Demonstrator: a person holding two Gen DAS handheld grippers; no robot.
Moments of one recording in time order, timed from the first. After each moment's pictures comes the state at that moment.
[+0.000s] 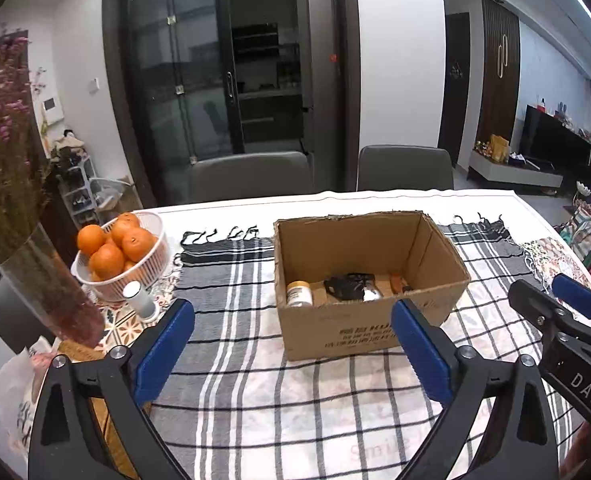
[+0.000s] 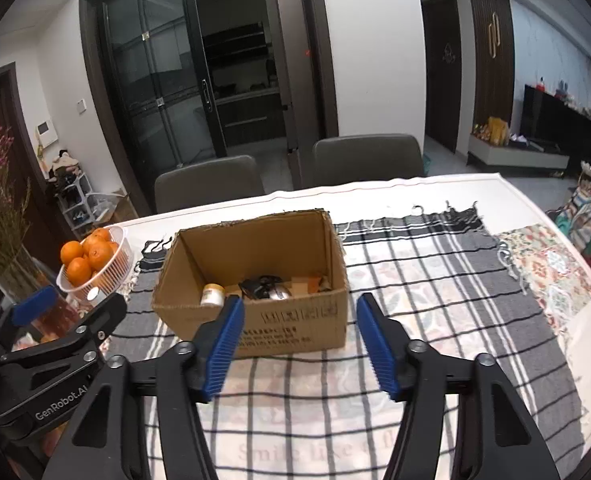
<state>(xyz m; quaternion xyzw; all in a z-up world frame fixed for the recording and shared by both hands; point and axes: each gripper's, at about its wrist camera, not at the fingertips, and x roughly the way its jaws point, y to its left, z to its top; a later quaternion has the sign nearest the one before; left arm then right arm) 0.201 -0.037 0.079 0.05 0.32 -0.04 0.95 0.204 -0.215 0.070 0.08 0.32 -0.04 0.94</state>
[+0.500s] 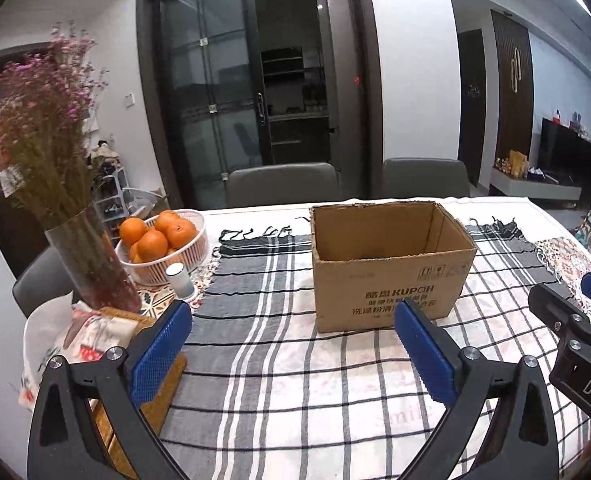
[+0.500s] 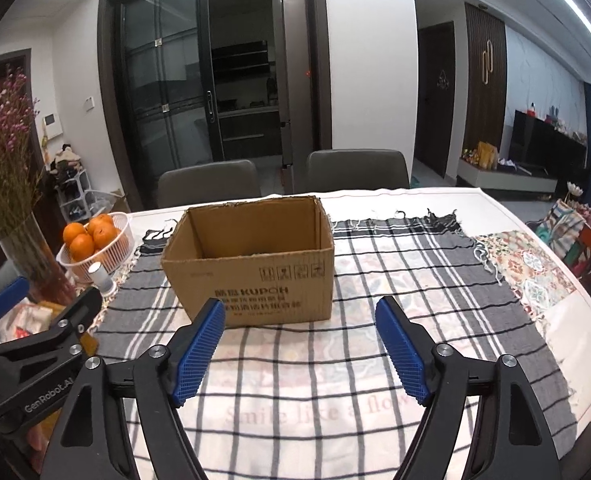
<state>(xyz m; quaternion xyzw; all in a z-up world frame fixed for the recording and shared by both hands) 0.117 -0.014 0.063 0.05 0.27 0.00 0.96 0.129 -0.194 0.056 0.04 0.29 -0.06 0.96</state>
